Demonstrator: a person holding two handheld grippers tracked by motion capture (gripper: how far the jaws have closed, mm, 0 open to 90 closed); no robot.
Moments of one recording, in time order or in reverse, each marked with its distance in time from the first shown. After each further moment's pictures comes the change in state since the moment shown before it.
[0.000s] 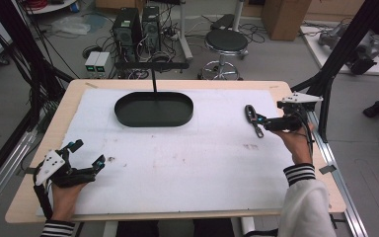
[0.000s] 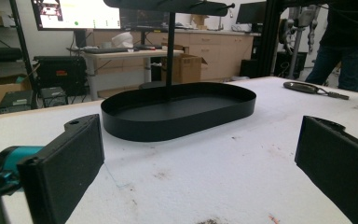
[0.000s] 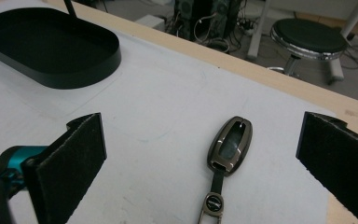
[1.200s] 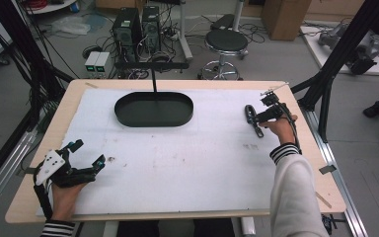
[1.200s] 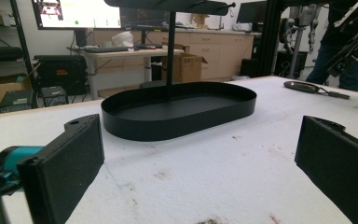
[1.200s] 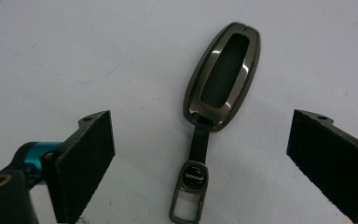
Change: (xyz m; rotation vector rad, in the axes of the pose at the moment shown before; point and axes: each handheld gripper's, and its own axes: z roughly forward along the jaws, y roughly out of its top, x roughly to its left) left arm 0.000 0.000 0.000 0.003 0.001 0.003; right arm -0.027 0.000 0.087 0.498 -0.023 0.078
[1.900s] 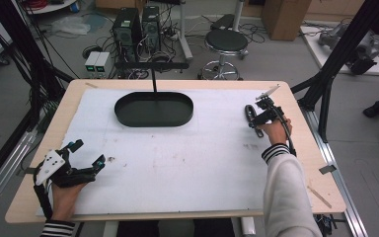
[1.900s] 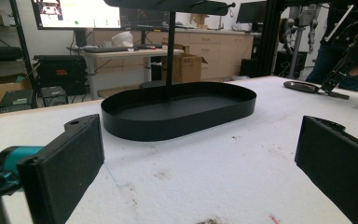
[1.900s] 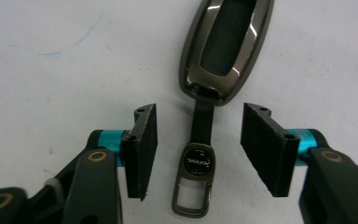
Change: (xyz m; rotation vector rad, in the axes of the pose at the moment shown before) left arm 0.000 0.000 0.000 0.002 -0.002 -0.001; right arm 0.003 0.000 0.021 0.165 -0.049 0.077
